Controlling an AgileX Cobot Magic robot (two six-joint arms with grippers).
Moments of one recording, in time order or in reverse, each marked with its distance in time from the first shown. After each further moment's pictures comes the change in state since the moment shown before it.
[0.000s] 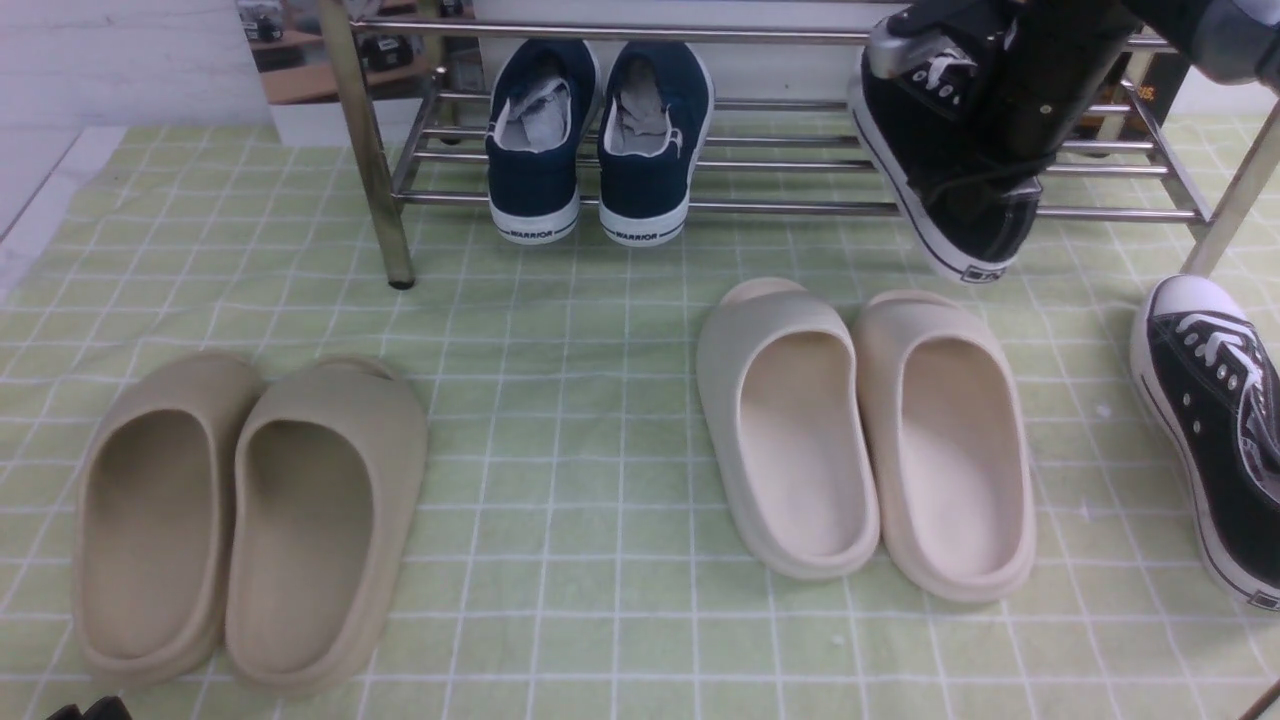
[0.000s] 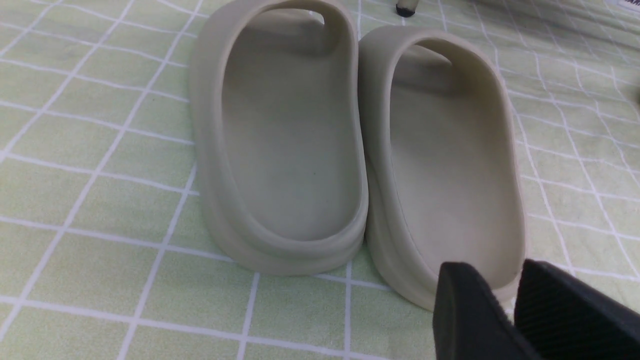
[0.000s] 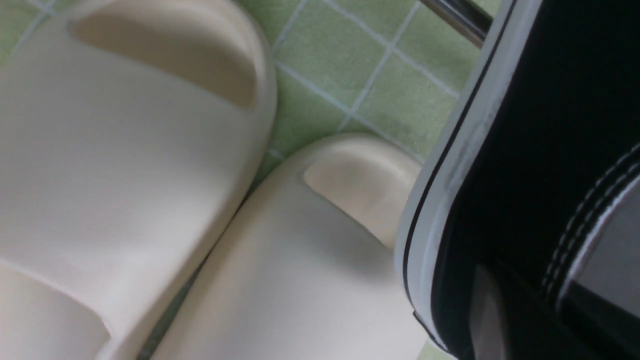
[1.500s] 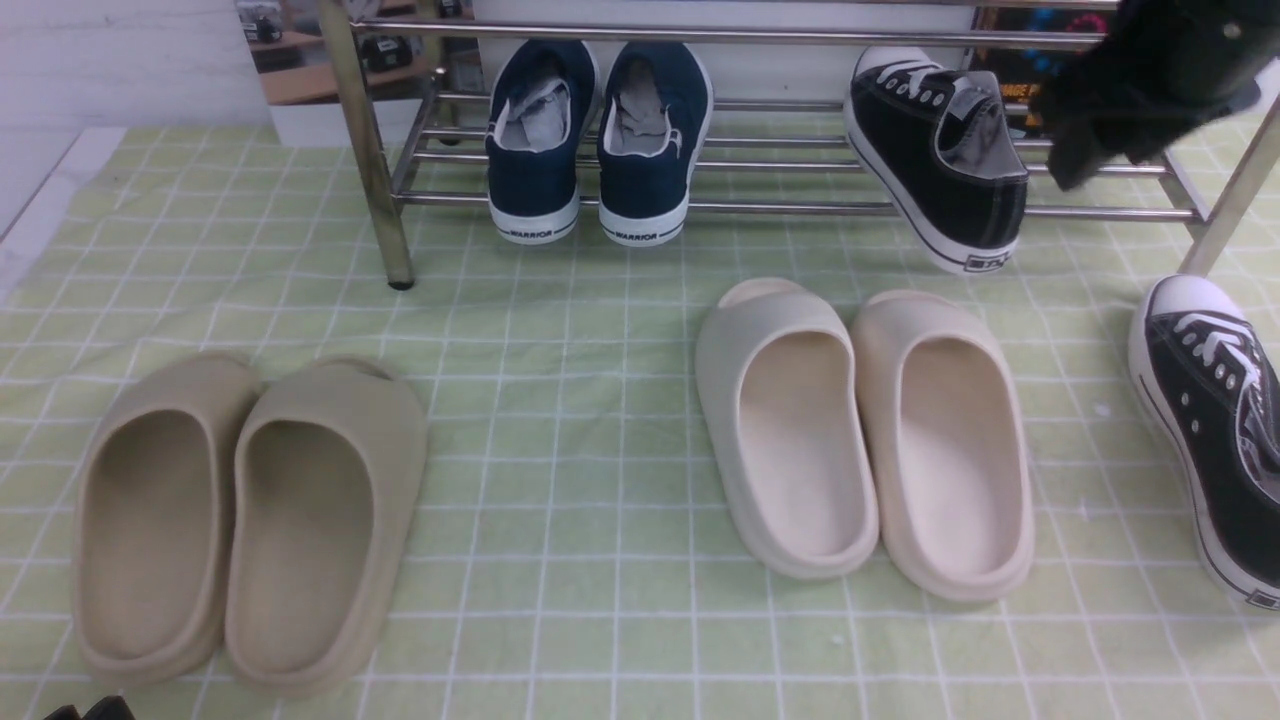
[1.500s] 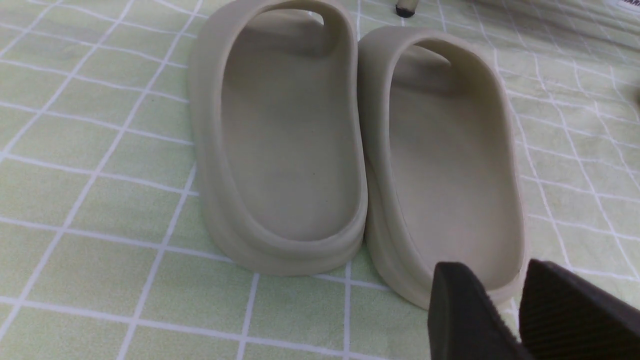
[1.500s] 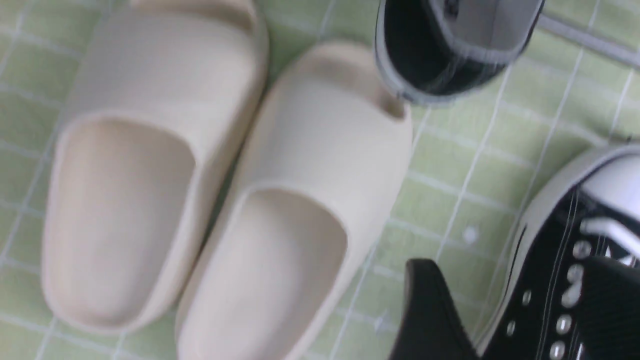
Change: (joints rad) right arm -0.007 -0.514 0.511 -0.029 -0.017 0.218; left arm 0.000 0.000 0.000 0.000 0.000 0.000
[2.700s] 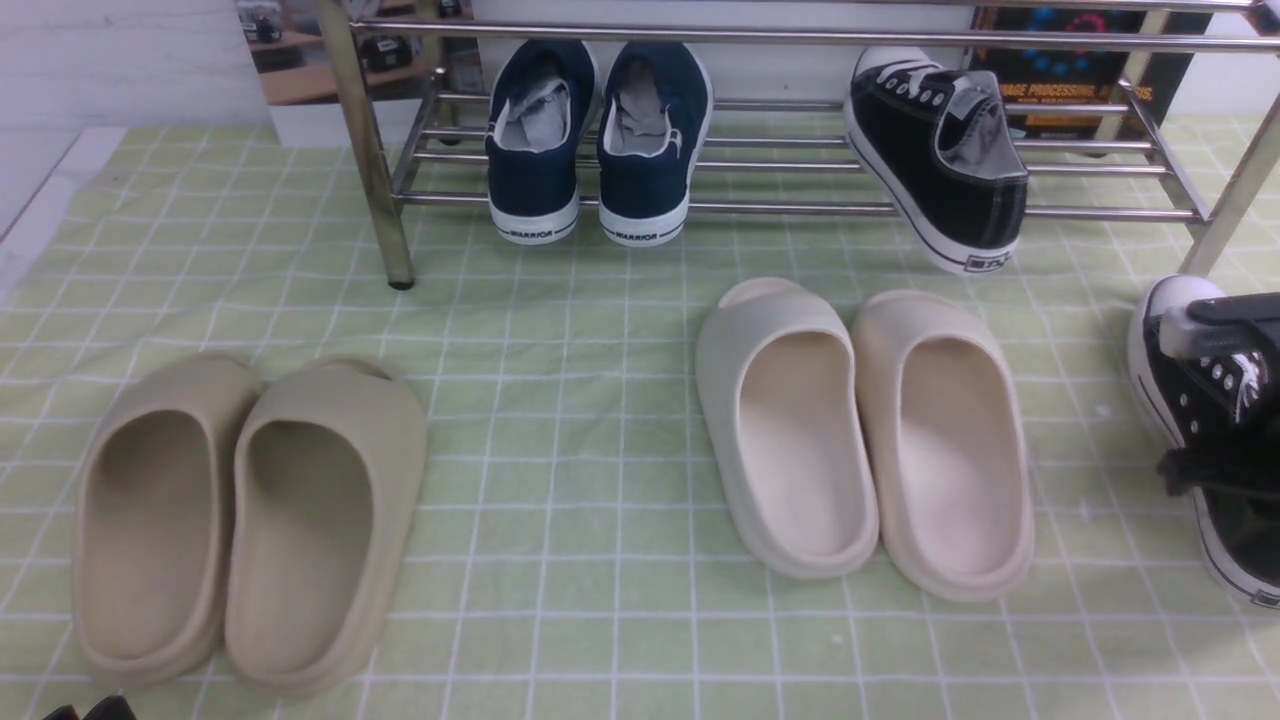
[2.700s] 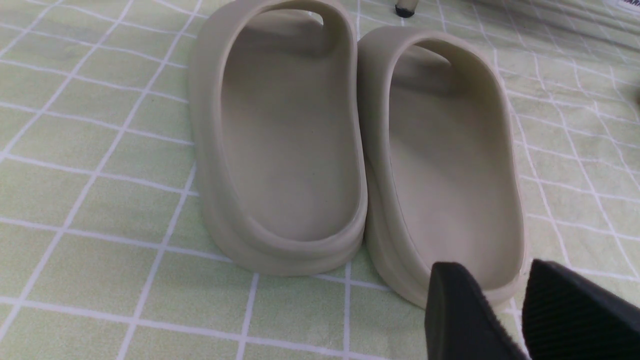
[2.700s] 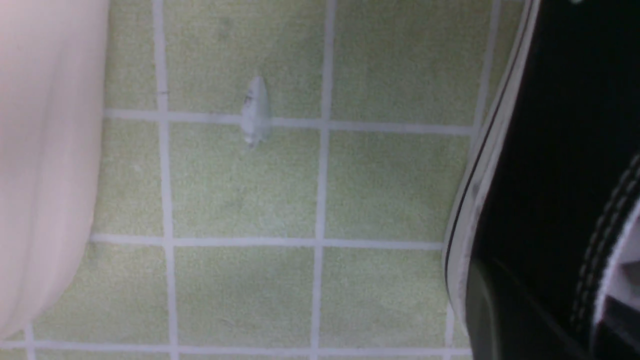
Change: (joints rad) right arm -0.238 -0.087 0.770 -0.024 -0.475 0.122; left arm 0.000 0.000 0.000 0.000 0.000 0.000
